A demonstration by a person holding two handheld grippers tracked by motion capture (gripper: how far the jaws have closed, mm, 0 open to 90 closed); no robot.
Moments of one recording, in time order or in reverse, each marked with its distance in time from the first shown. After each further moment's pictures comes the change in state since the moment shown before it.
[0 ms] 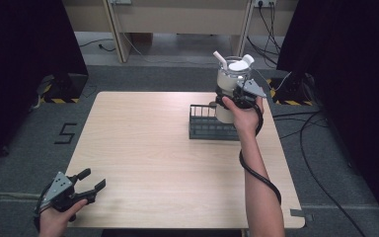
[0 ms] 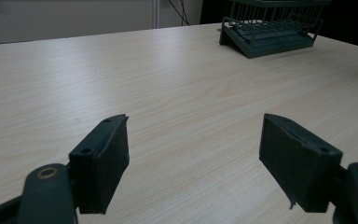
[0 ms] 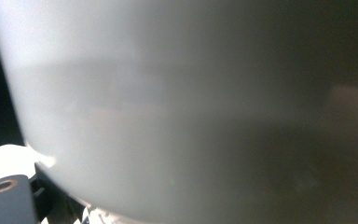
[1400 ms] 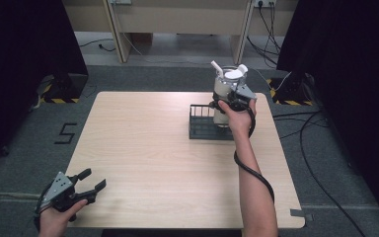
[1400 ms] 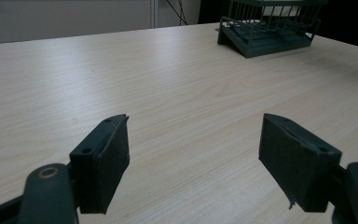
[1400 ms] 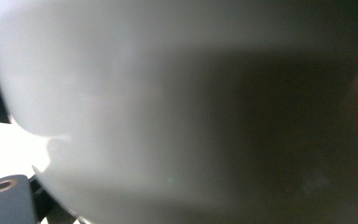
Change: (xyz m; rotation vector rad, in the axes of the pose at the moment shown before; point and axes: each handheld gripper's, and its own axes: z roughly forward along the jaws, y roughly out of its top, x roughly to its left) left arm 0.000 0.000 0.001 -0.001 -0.008 -0.002; right arm -0.006 -0.040 0.034 0.102 -0.034 0.016
